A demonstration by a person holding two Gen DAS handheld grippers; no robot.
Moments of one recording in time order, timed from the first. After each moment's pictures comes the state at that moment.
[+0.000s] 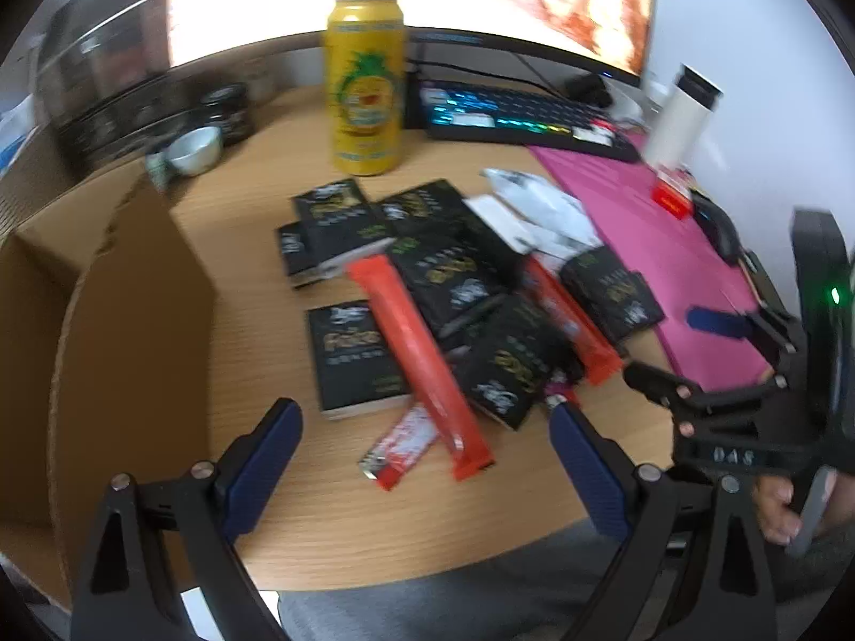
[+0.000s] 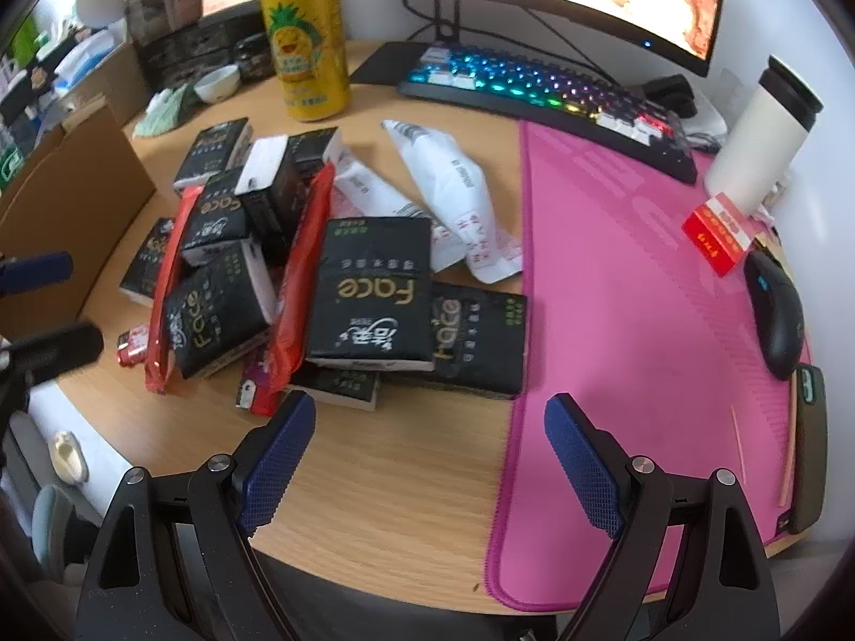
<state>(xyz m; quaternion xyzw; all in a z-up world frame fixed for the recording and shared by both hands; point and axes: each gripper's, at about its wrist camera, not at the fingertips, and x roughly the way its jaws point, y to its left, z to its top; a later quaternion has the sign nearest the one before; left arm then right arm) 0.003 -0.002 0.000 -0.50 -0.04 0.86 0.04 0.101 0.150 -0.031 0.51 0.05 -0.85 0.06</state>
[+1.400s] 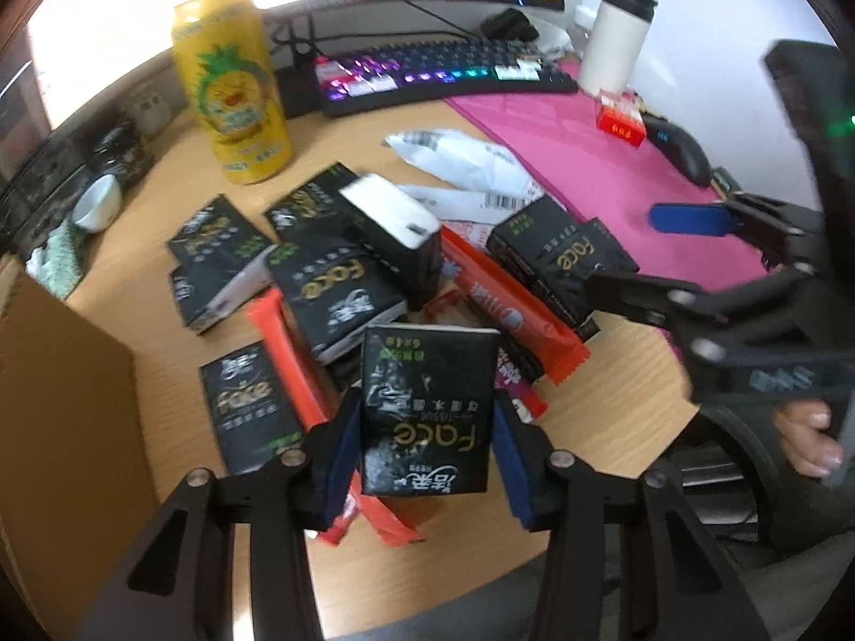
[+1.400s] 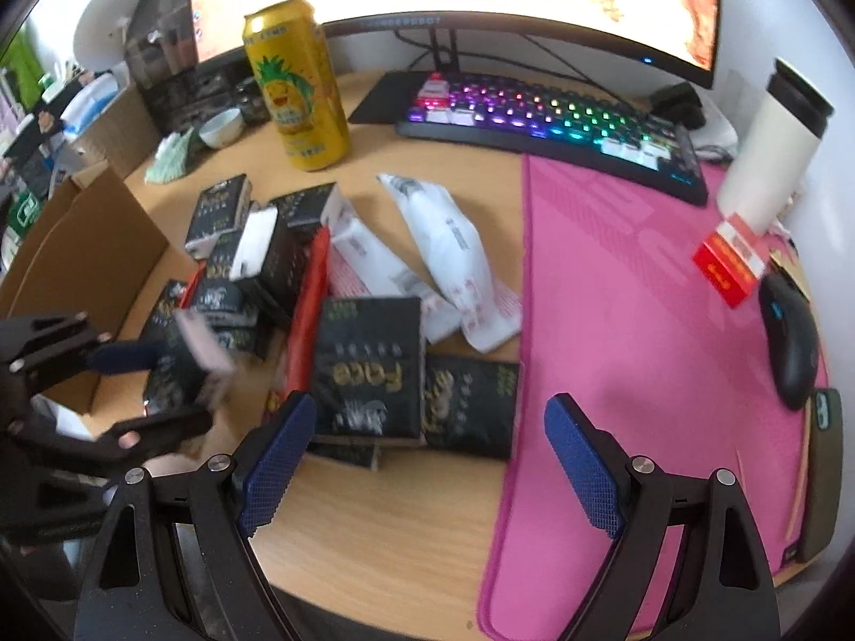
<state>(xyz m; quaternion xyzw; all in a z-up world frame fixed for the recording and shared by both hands) -0.023 0.039 -0.015 -0.53 0.04 0.84 0.11 0.073 0.156 -0.014 0.50 0.01 -0.86 0.09</state>
